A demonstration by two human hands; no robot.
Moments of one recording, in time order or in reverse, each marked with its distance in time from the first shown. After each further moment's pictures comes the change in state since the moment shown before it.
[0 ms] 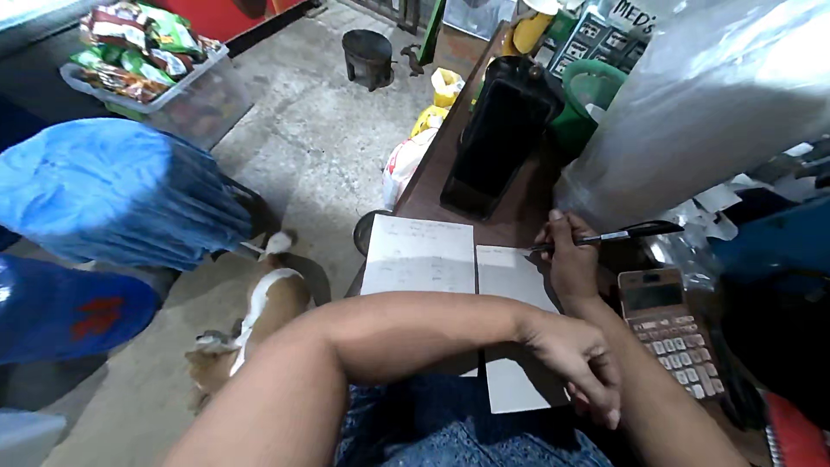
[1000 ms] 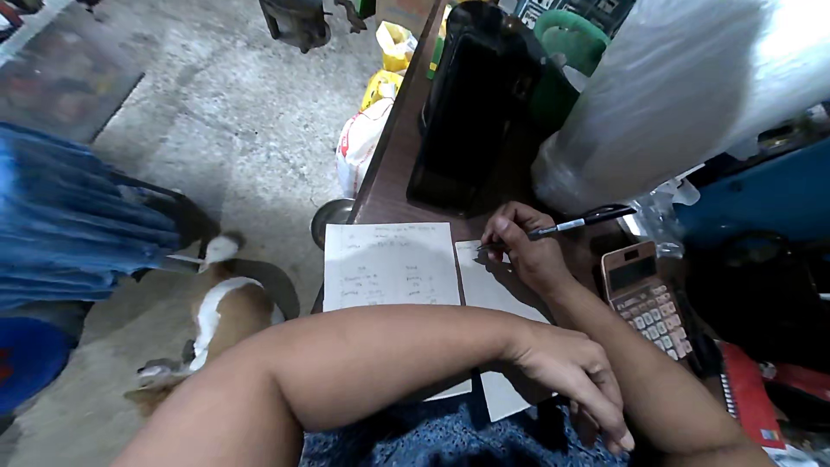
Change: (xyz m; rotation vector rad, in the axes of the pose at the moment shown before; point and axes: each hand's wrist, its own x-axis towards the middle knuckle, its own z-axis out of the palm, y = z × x) left_hand -0.010 0.005 -0.004 -0.043 -0.196 0.086; right_hand 0.001 -0.001 0.011 0.157 -0.443 0.028
